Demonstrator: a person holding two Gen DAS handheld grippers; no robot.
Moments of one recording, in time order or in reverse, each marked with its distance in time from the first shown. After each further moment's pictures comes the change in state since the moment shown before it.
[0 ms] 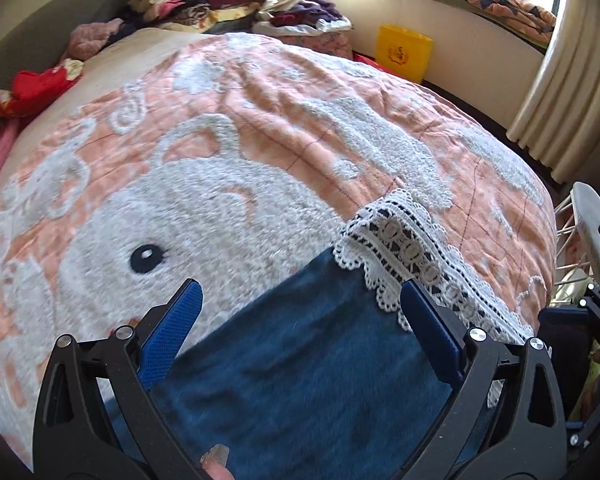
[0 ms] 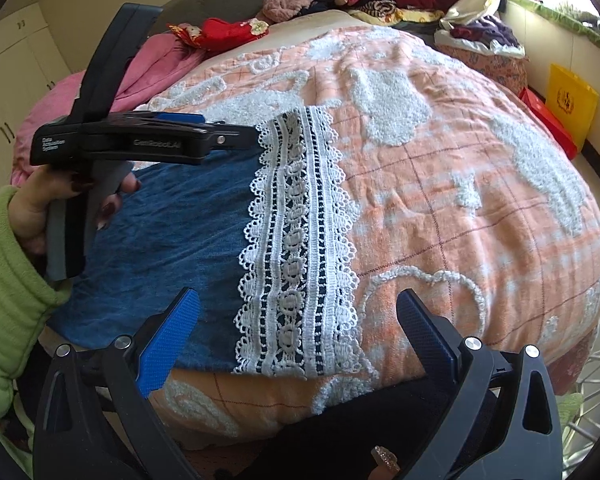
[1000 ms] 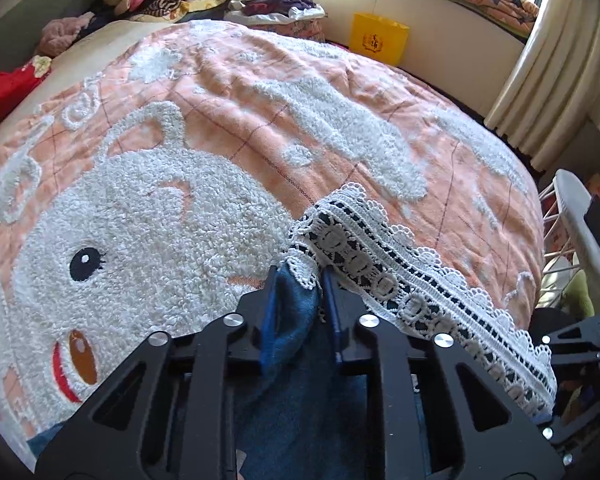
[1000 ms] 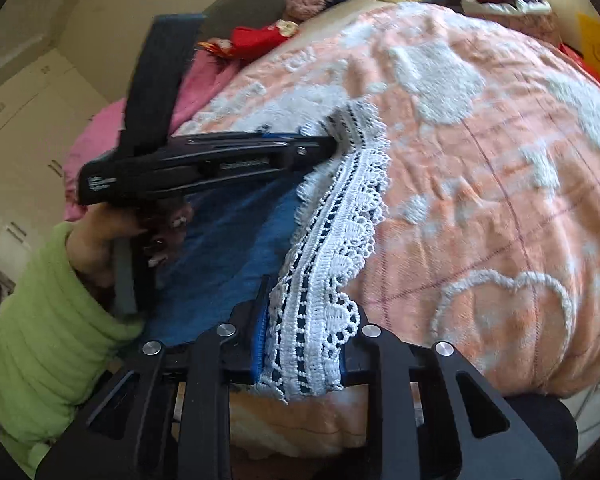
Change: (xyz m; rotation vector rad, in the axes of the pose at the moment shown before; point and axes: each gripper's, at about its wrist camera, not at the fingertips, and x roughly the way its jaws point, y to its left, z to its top) left arm 0.019 -0.019 0.001 0.021 0.022 -0.094; right arm 0.016 -0.007 0.005 0.091 -0.011 0.286
